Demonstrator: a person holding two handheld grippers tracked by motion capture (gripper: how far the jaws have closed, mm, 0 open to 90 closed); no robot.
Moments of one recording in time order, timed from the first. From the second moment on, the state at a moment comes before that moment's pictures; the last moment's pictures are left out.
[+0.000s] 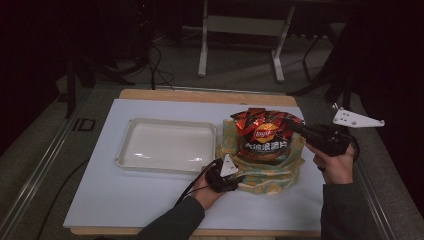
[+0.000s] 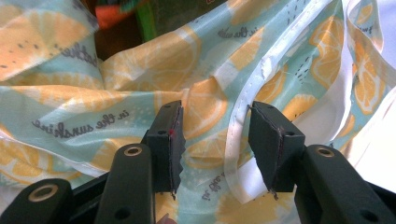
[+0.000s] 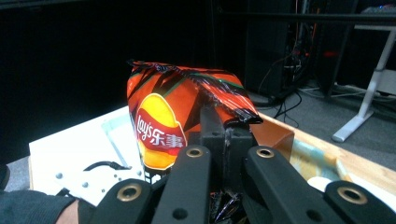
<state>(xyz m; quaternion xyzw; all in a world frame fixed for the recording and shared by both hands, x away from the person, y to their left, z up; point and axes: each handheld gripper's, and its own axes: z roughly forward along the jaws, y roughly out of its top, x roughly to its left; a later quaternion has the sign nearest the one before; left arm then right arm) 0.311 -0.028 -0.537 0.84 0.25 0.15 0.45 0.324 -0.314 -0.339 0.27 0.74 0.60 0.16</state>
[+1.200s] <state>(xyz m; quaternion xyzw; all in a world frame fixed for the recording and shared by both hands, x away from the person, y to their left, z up) 0.310 -0.027 -0.537 0.84 0.25 0.15 0.45 0.338 -0.259 -0.310 0.25 0.73 0.62 0.15</state>
